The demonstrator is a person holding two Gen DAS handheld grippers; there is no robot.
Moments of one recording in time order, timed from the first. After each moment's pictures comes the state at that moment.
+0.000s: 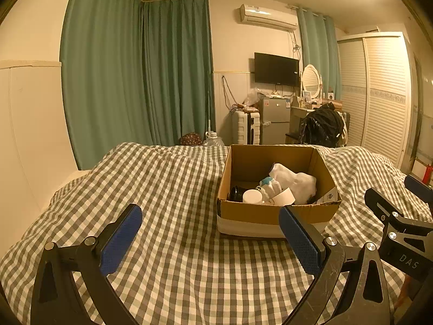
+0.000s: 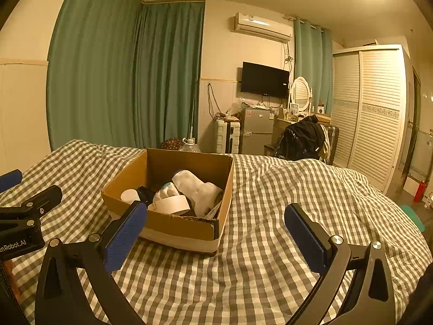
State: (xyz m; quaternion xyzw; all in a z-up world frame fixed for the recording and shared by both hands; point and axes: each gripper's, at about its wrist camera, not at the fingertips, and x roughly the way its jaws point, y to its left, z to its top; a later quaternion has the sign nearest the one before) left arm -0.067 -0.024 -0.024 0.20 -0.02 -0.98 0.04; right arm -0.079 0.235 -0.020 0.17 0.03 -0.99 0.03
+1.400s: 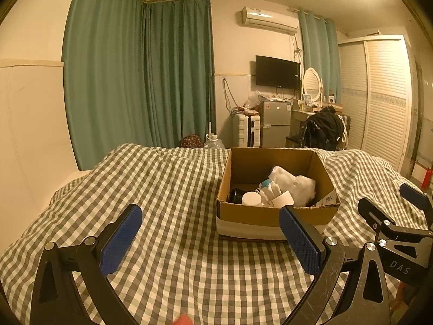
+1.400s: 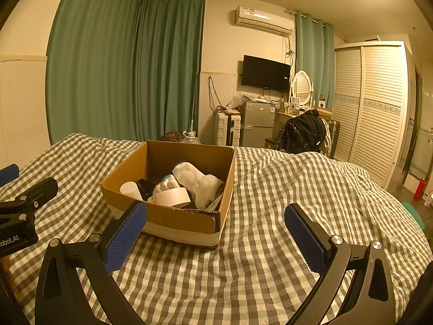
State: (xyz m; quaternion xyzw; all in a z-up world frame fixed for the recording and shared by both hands) left arm -0.062 -0.025 -0.022 0.19 -0.01 -0.98 0.04; right arm -0.083 0.233 -0.025 0.18 0.03 -0.98 0.03
